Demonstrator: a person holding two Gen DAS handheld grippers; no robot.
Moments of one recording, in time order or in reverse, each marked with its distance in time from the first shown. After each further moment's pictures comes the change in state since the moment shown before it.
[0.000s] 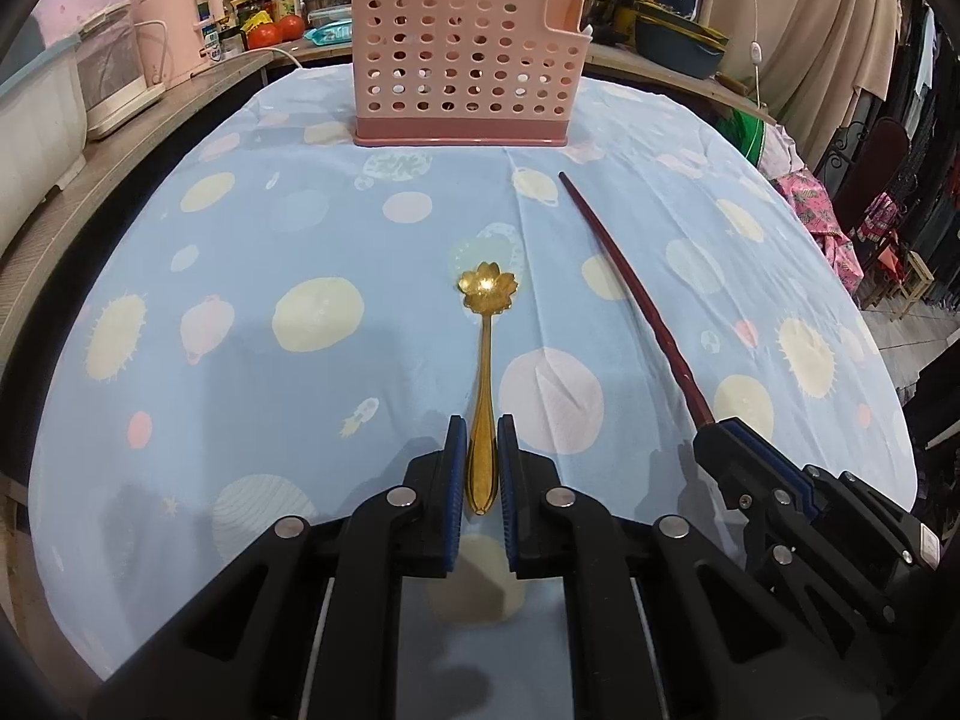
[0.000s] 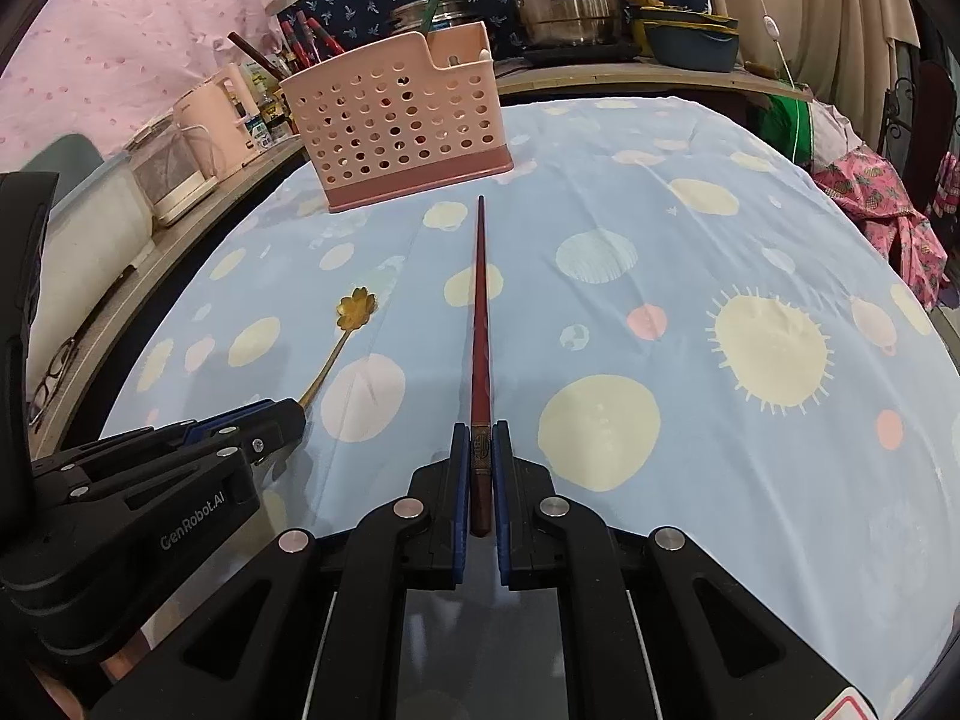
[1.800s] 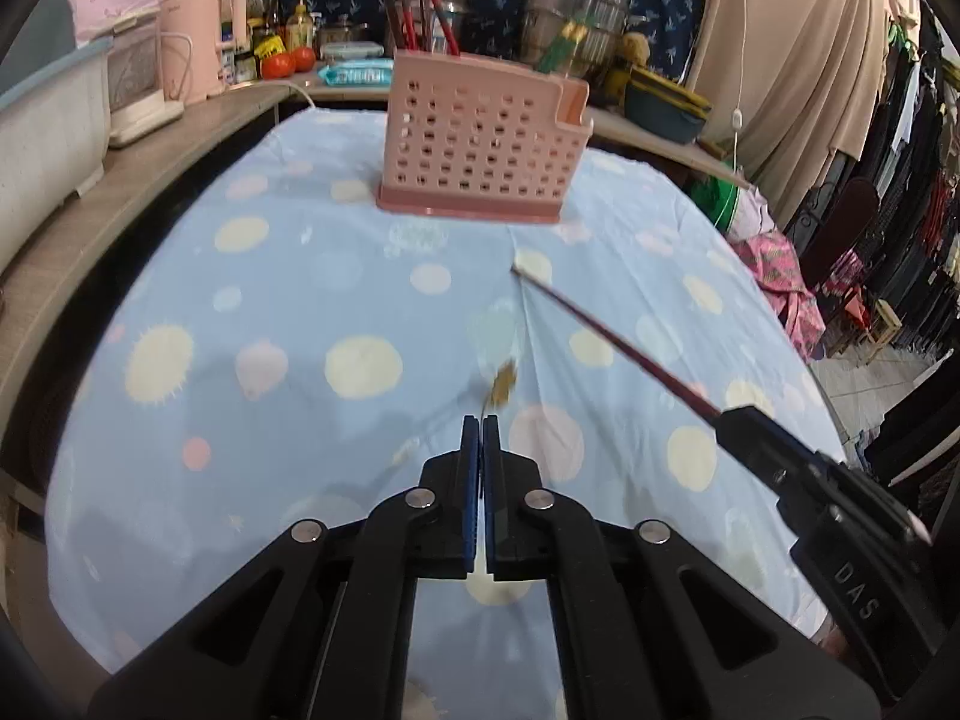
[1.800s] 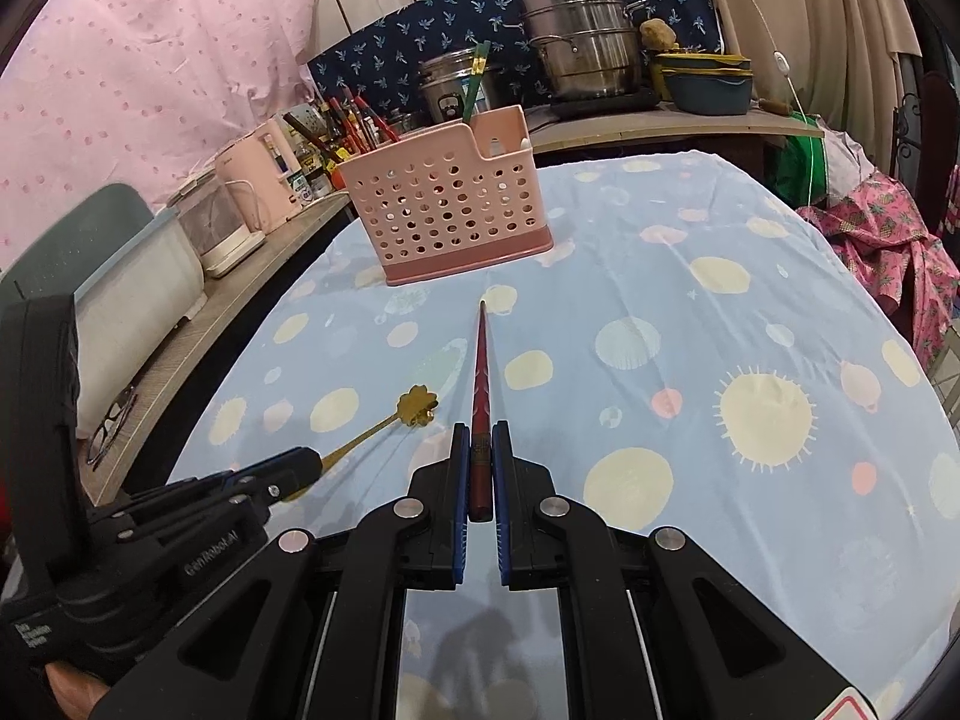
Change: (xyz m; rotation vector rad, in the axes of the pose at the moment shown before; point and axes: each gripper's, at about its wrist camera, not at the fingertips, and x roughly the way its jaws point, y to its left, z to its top) left arm -0.054 0.030 0.014 -0.061 -0.116 -0.090; right arm -0.051 0.010 0.027 0.012 -0.104 0.094
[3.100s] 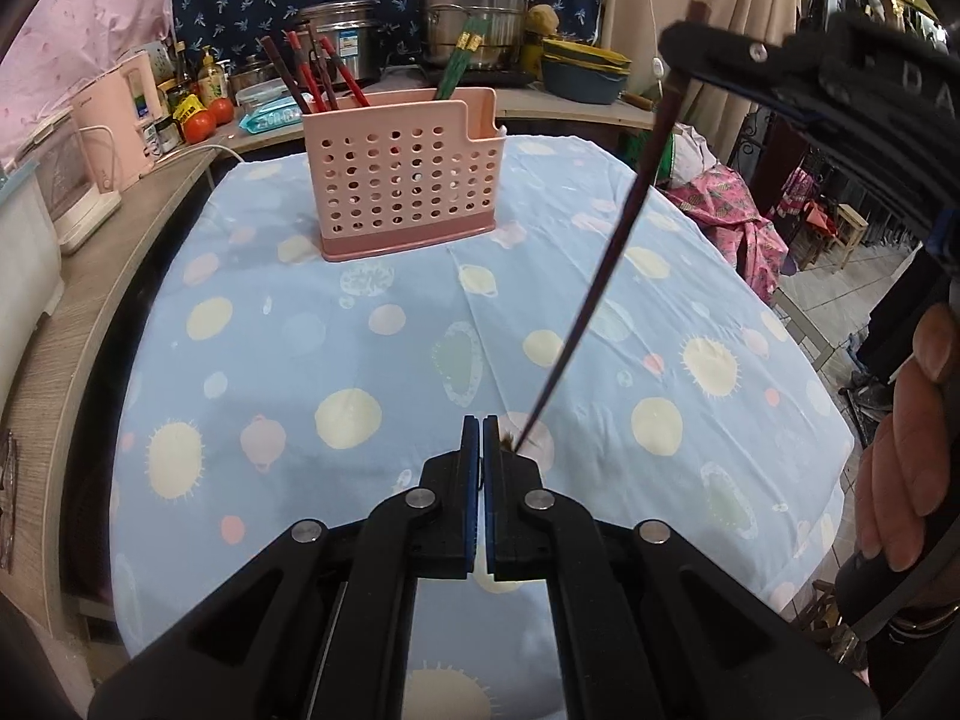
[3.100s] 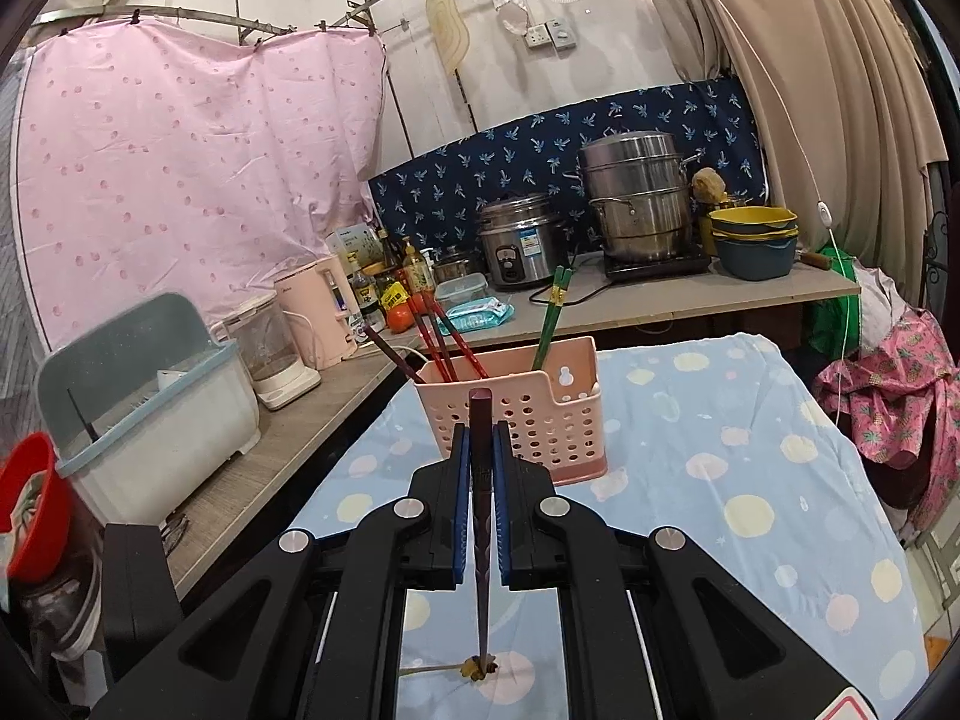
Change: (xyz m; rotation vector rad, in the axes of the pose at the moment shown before) left arm -0.023 -0.020 0.021 0.239 0.052 -0.050; right arm -0.043 0.038 0.107 -0.093 -0.285 0.085
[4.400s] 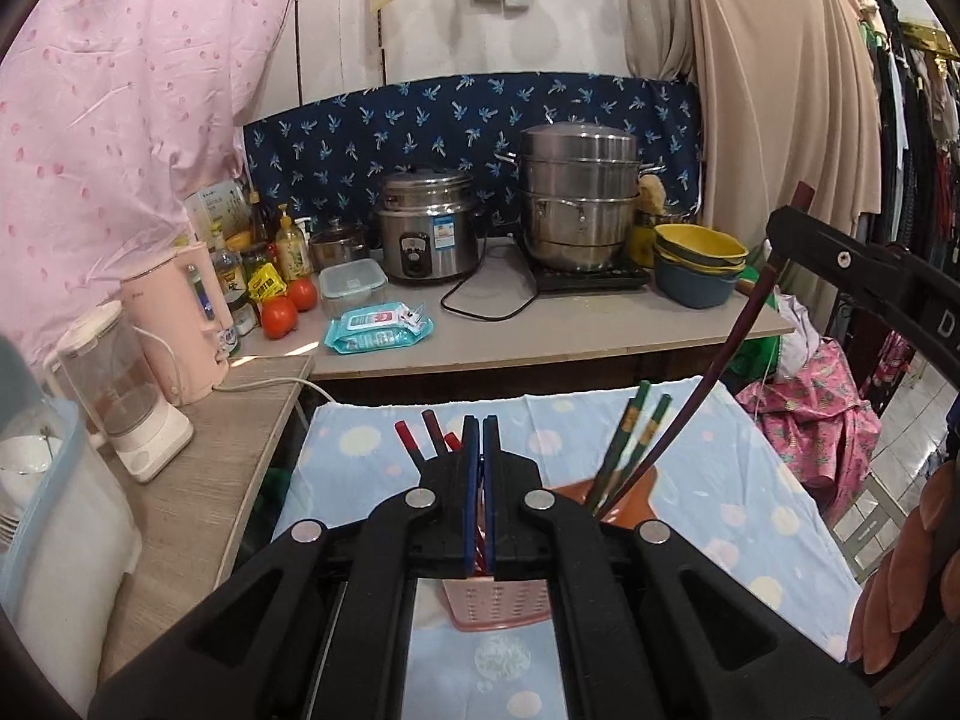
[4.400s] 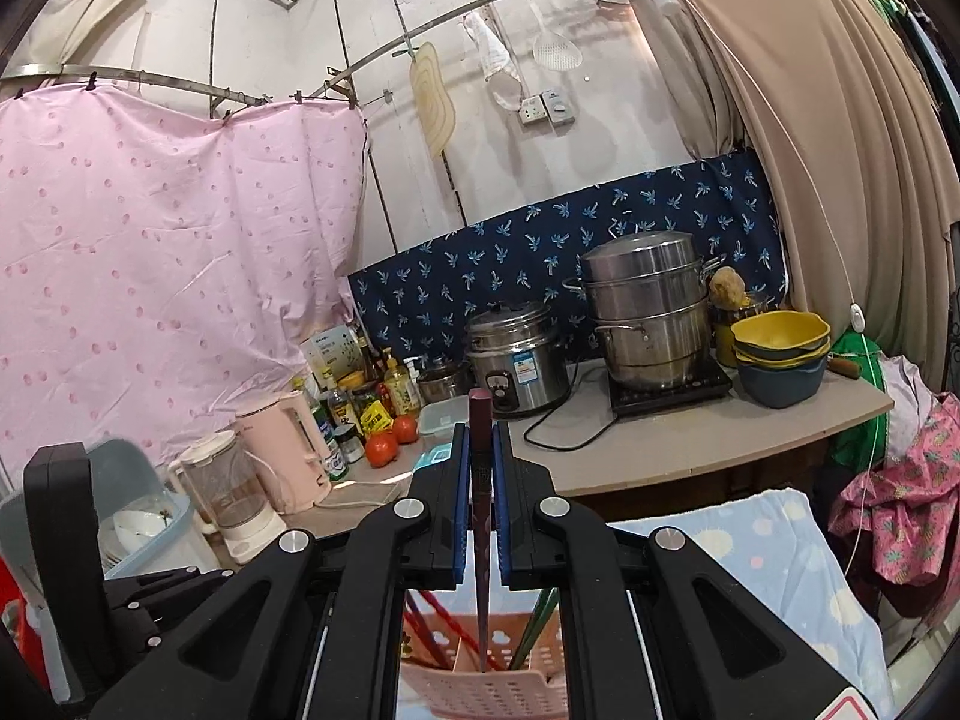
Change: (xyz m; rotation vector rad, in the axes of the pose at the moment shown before) left arm 0.016 0.072 0.260 -0.042 -0.308 0.207; right arm 0.115 -0.017 0.177 0.017 -0.184 -0.016
